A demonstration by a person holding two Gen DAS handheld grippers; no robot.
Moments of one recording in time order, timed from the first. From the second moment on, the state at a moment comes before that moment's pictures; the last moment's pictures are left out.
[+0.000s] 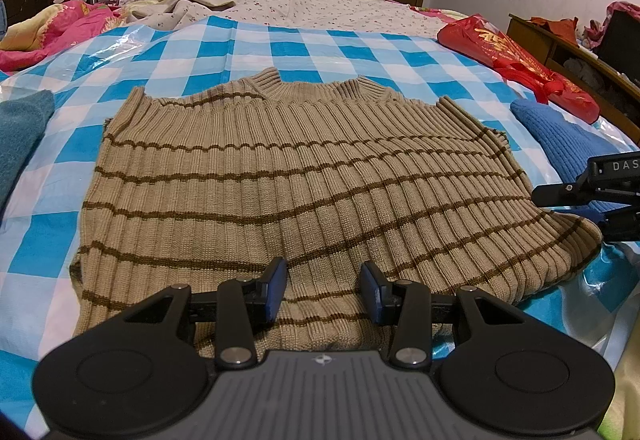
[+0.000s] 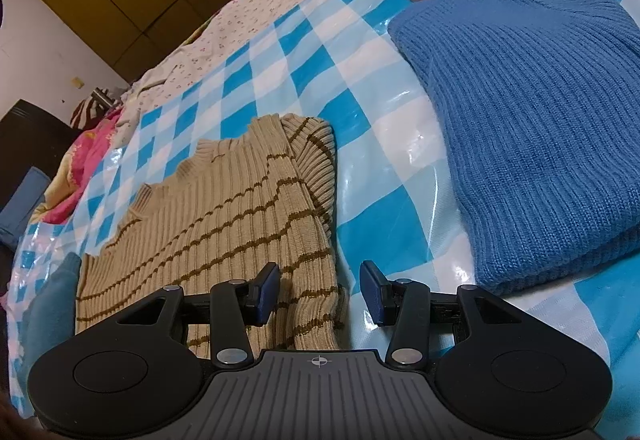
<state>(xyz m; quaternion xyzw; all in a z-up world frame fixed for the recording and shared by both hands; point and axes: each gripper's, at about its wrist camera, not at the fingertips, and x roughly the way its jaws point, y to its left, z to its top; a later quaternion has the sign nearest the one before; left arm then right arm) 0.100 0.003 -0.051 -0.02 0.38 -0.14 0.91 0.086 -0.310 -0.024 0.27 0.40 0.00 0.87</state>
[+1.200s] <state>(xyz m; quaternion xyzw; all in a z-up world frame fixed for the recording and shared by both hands) 0.100 0.001 -0.053 -0.01 0.38 -0.14 0.91 0.091 -0.312 -0.032 0.28 0.41 0.01 0.87</state>
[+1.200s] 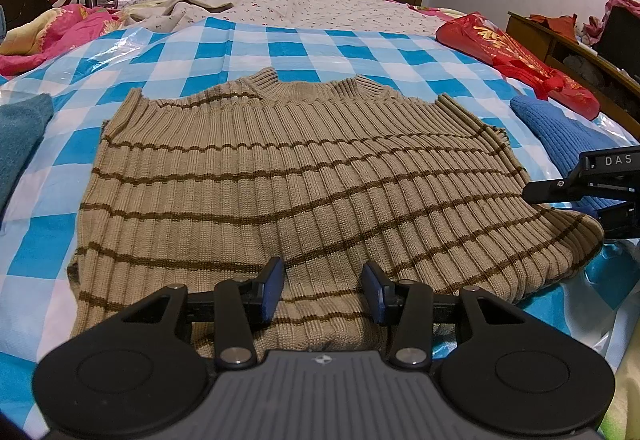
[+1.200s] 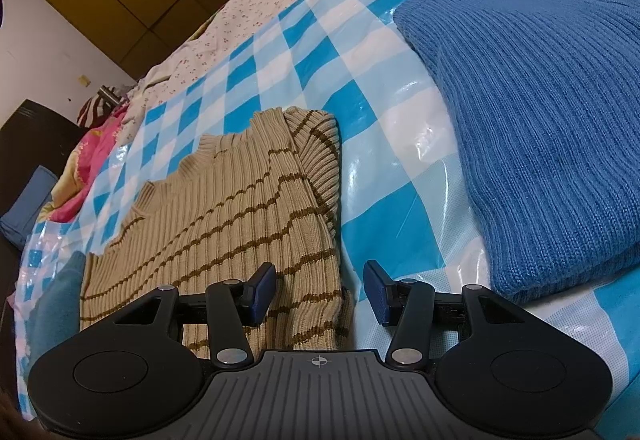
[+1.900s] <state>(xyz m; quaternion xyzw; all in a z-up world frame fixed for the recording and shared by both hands) 0.100 0.000 -0.054 0.00 0.38 -0.14 0.92 0.091 -0.315 -0.034 0.29 0.41 0.03 0.87</state>
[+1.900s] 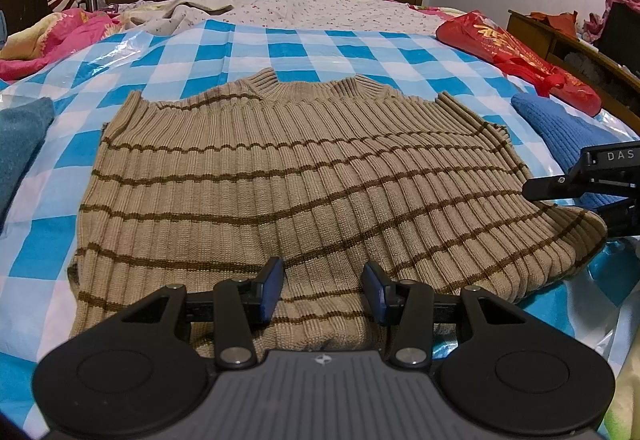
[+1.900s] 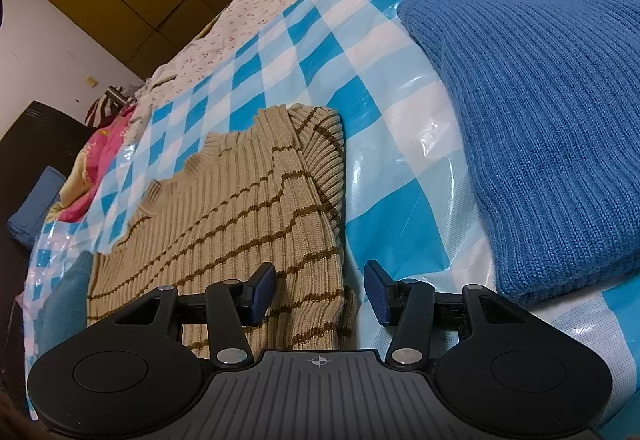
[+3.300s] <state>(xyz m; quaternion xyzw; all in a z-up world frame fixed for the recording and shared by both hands) 0.086 0.004 -0.048 0.00 0.39 -0.14 0.91 0.082 -0.300 -0.023 0.24 0.40 0.01 0.88</state>
